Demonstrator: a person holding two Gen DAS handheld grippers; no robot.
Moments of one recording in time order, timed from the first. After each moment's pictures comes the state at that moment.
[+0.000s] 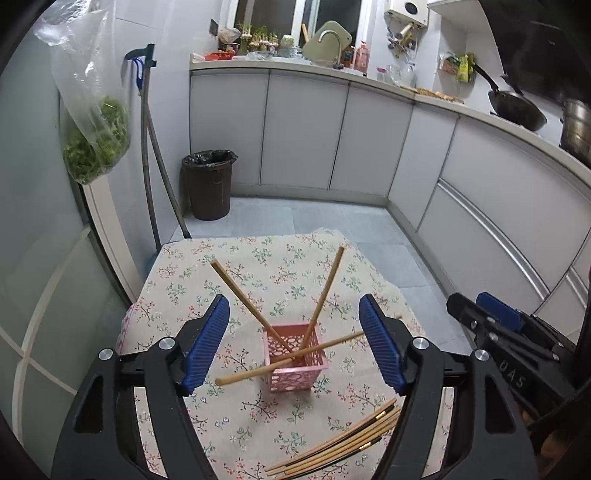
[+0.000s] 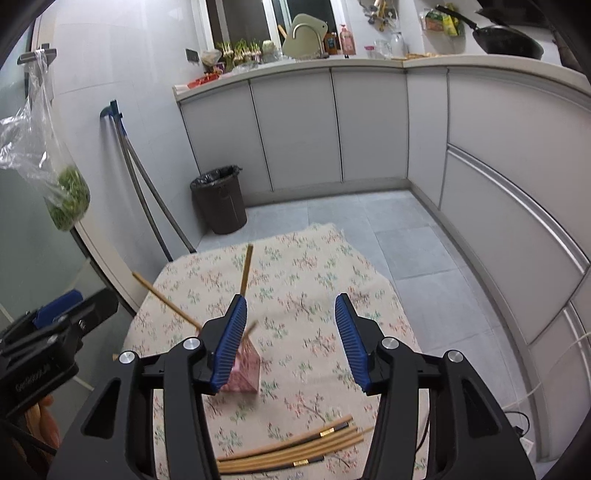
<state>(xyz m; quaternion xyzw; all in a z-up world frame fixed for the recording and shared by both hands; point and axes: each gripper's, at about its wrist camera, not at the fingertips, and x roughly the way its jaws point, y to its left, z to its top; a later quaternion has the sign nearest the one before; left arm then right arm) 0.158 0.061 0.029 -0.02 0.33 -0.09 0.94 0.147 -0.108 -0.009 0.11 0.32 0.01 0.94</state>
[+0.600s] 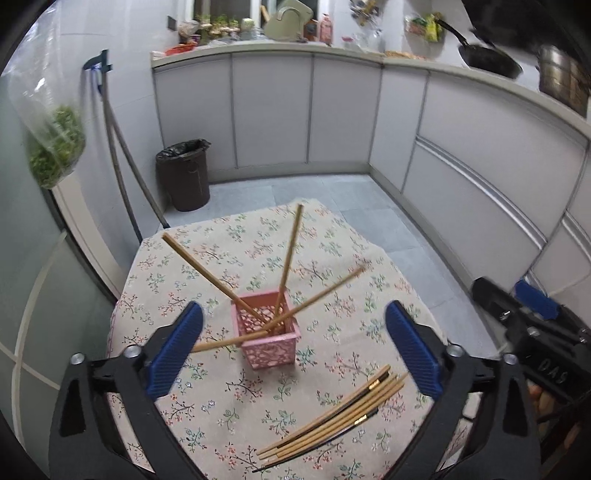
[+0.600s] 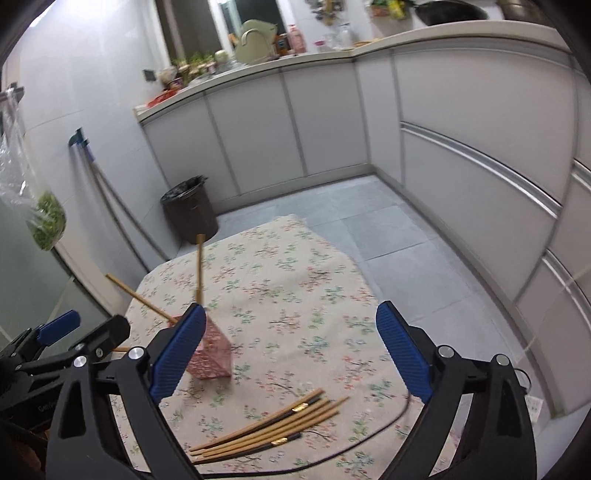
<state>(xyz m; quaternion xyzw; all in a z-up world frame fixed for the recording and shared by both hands) 0.146 0.016 -0.001 0.05 0.36 -0.13 0.92 0.095 -0.158 -0.029 0.17 0.31 -0.06 0.93</state>
